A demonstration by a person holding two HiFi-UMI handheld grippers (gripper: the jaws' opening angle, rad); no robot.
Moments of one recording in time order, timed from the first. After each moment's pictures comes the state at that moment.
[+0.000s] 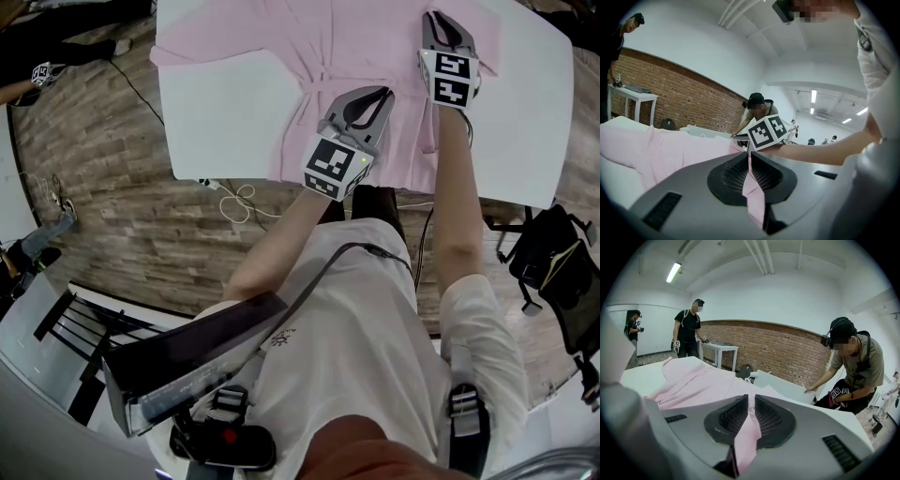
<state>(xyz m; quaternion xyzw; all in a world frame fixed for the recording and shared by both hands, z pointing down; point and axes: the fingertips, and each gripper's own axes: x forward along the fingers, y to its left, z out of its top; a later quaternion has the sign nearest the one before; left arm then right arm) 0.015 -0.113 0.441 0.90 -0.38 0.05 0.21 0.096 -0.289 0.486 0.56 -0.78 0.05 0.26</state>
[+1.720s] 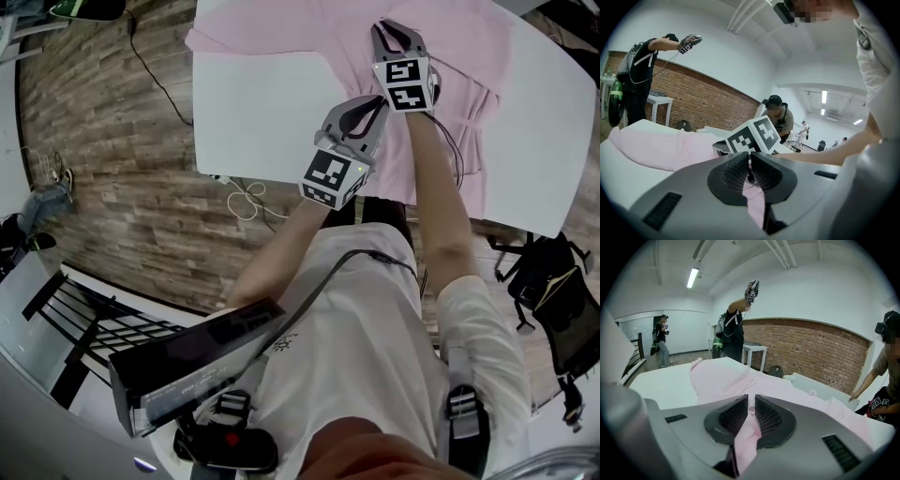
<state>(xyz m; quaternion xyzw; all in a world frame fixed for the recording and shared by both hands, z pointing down) -0.079 -0.118 0.450 0.87 -0.44 0.05 0.21 -0.104 -0.274 0.522 0.42 -0.87 0.04 0.28</state>
